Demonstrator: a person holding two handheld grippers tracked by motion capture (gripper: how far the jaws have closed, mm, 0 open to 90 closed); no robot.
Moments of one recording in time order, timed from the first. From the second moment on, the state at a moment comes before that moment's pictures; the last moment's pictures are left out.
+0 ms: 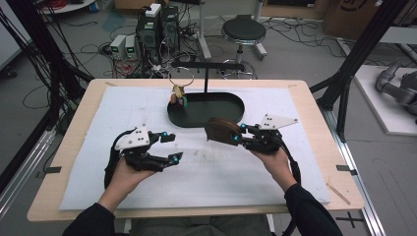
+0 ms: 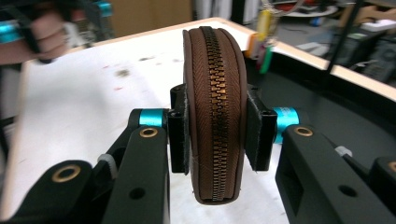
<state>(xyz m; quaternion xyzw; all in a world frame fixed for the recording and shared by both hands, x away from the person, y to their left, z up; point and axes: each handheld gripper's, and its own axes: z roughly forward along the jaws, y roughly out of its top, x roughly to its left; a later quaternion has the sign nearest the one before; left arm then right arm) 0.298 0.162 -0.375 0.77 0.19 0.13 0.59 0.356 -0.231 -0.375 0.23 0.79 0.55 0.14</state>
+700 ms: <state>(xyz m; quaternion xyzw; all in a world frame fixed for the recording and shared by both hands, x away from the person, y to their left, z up) 0.279 0.193 -0.399 0.75 0.23 0.14 0.60 0.407 -0.169 -0.378 0.31 0.76 0.54 0.19</state>
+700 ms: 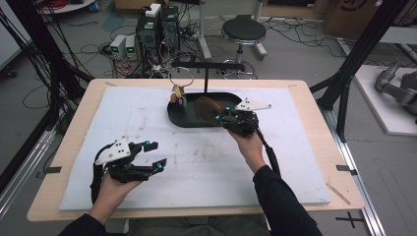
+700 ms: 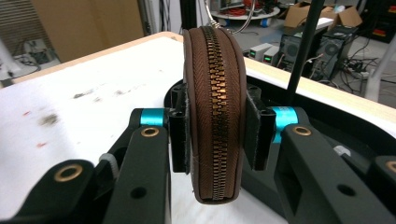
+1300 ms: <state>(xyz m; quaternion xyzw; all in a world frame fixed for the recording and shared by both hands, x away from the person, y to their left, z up) 0.280 0.194 -0.402 0.75 0.23 0.14 0.60 0.448 -0.141 -0.407 0.33 0.75 0.53 0.21</state>
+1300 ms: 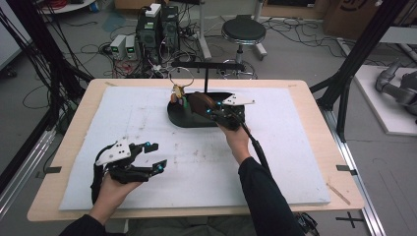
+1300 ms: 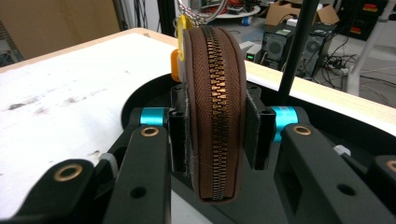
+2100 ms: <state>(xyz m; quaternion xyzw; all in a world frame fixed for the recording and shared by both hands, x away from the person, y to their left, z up) 0.279 0.191 -0.404 0.76 0.23 0.13 0.60 0.463 -0.136 -0.433 0.37 0.75 0.51 0.21</state>
